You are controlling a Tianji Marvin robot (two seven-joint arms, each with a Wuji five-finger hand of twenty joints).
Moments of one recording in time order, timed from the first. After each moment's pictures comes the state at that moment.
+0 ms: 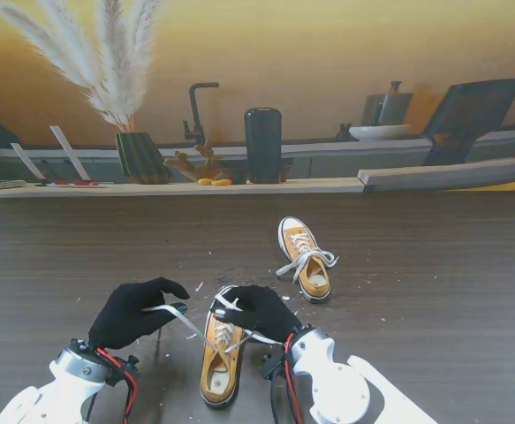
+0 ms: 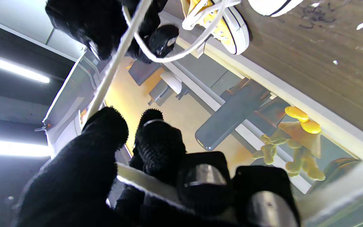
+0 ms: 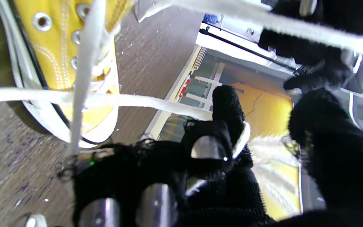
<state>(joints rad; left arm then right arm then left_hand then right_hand) 2.00 -1.15 -1.50 -1.80 0.52 -0.61 0.23 -1.62 -1.20 0.86 -1.63 -0.14 -0.19 -0.17 0.79 -0.39 0.39 0.03 0.79 0.02 0.74 0.38 1.27 -0.07 1.07 0.76 1.24 -0.05 1.64 0.58 1.07 0.12 1.84 0.63 0.35 -0.59 0.95 -0.17 0.91 0.02 0.61 0.20 1.36 -0.01 1.29 0.99 1.29 0.05 1.72 0.95 1.18 0.25 1.81 1.11</state>
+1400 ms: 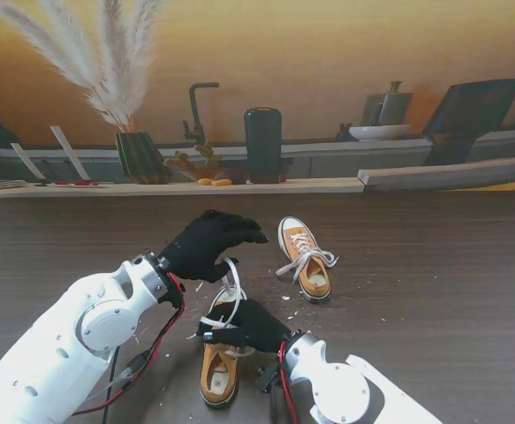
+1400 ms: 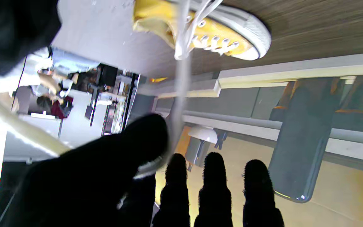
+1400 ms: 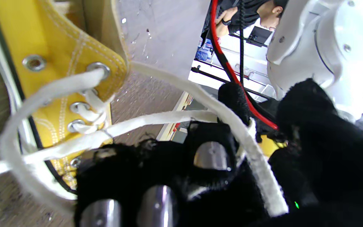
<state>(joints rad) 1.45 -1.08 -1.16 -1.65 0.83 -0.52 0.03 -1.59 -1.17 0.81 -1.63 -0.07 -0.21 -0.03 0.82 -0.58 0.94 -0.02 0.44 0.01 0.38 0.34 0.41 0.01 0.29 0.46 0.35 0.11 0.41 0.57 0.06 0.23 0.79 0.67 0.43 -0.65 1.00 -0.23 0.92 -0.04 0.73 0.08 1.38 -0.04 1.32 1.01 1.29 0.03 1.72 0.98 1.18 0.23 1.81 1.13</state>
